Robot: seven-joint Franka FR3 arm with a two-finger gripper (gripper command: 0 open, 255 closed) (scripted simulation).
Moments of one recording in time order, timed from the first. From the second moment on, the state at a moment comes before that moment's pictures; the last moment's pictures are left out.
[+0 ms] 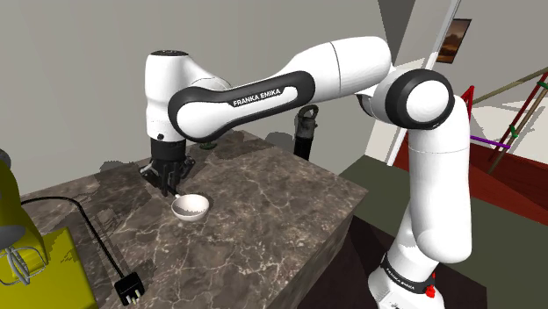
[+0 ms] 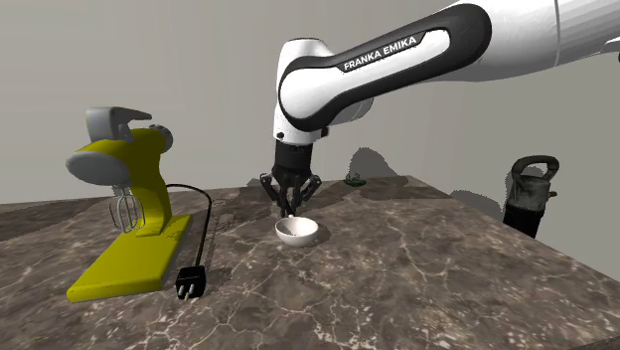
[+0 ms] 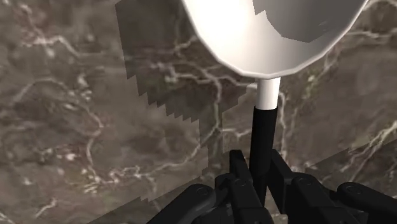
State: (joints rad) arm 0.21 0.37 0.49 -1.57 -0.19 2.04 0.77
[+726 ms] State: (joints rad) arm 0.22 0.35 0.49 -1.48 -0.17 1.94 0.76
